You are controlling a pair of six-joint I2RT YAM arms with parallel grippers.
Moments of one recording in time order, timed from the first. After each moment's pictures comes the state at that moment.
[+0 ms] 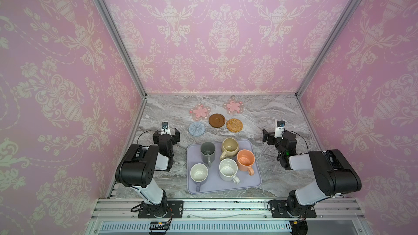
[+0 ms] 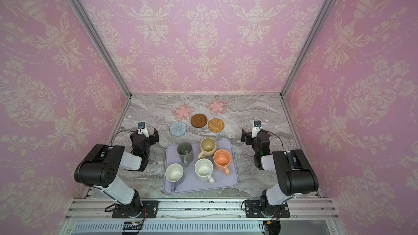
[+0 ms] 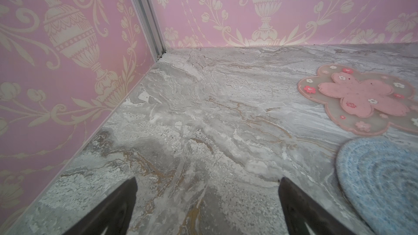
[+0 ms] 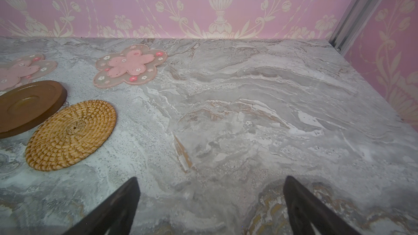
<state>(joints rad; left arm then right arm) -0.05 1.66 0.32 1.05 -0.33 0.01 0.04 1.55 0.34 0.89 0.02 0.03</state>
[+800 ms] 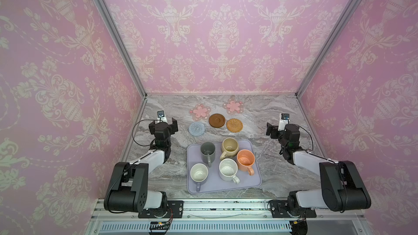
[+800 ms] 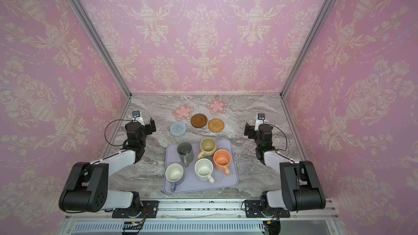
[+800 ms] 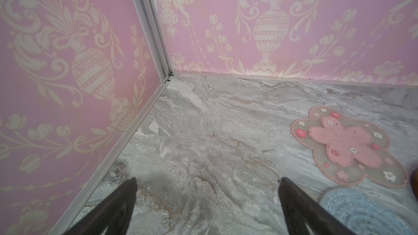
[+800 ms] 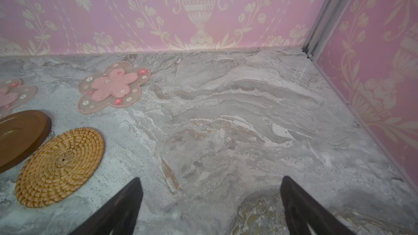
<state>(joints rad) -0.04 1.37 0.55 0.54 -0.33 -0.05 0.03 1.35 0.51 0.51 0.10 0.06</state>
